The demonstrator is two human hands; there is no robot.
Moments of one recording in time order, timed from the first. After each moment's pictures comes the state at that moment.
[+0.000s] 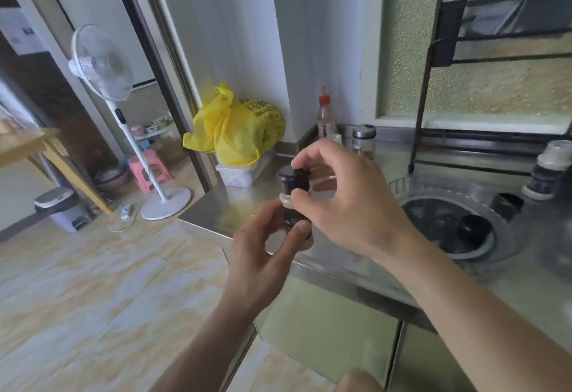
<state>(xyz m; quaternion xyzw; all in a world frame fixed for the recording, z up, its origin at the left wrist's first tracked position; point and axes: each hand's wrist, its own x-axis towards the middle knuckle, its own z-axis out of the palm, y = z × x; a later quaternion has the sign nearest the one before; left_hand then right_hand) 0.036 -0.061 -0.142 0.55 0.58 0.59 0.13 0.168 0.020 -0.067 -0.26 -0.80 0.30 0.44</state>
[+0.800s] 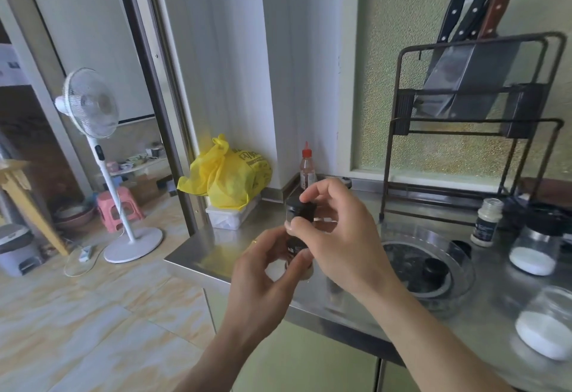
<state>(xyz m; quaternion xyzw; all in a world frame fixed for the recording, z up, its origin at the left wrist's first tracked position) 0.051 -0.069 -0.107 0.56 0.53 0.62 0.14 0.175 -0.014 -0.042 -0.30 -0.74 0.34 0.50</state>
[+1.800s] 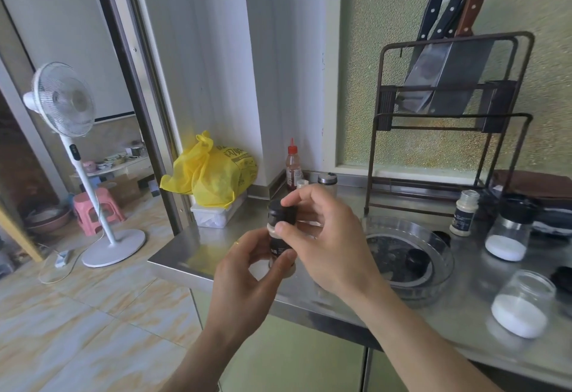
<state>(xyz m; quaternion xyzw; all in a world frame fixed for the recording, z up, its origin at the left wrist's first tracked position) 0.044 -0.074 -0.114 0.56 0.57 0.59 0.11 0.177 -0.016 -0.054 -0.29 -0.73 0.36 0.50</state>
